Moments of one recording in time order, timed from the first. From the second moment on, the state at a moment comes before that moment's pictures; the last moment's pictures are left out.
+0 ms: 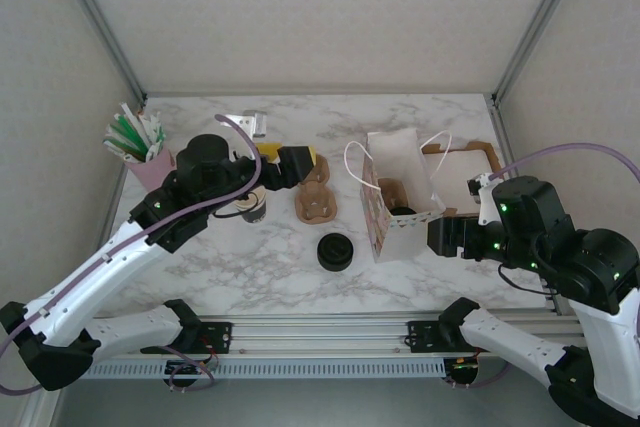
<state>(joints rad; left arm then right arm) -0.72 1.05 1.19 -0.34 0.07 -0.63 0.68 0.85 1.63 -1.61 0.03 0.51</state>
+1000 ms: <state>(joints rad) -0.72 1.11 1.22 -0.36 0.02 -0.63 0.68 0.89 1.66 -1.60 0.05 0.51</state>
